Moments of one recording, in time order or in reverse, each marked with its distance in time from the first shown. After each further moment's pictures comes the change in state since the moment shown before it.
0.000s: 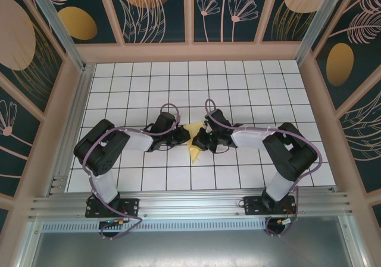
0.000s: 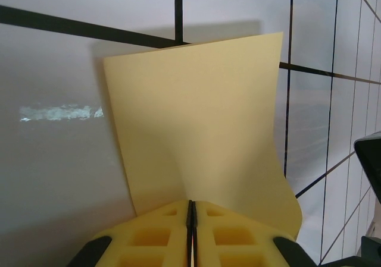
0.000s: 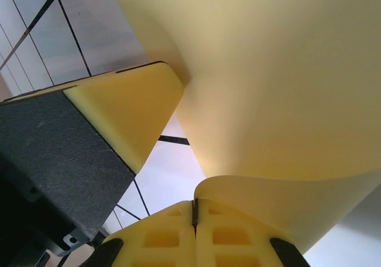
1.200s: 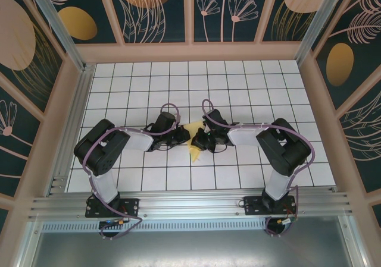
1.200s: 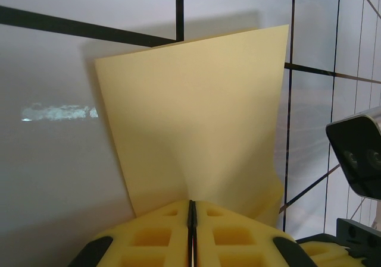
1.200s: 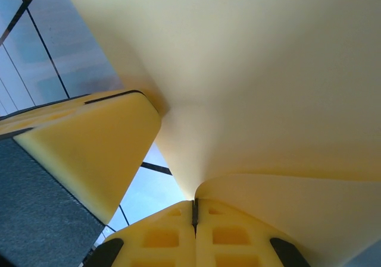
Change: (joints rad) left arm 0.000 0.001 0.005 -0.009 -0.001 0.004; right arm 0.000 0.074 0.034 -0.003 0.016 -0.024
